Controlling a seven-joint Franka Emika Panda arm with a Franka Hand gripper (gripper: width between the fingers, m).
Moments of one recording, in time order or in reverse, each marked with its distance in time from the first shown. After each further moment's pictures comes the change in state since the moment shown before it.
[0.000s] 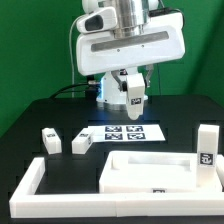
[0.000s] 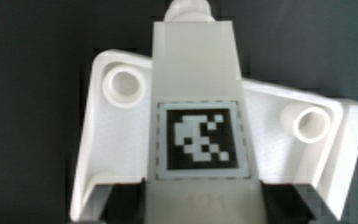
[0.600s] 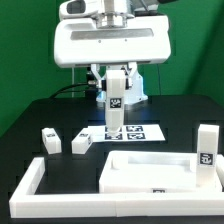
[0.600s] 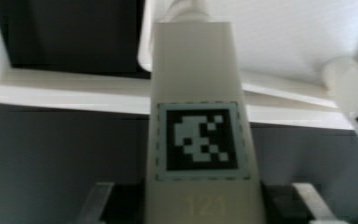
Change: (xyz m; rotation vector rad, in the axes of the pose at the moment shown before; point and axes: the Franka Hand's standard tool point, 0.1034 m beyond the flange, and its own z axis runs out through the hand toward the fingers) arm 0.047 0.041 -0.015 -0.138 0.355 -0.043
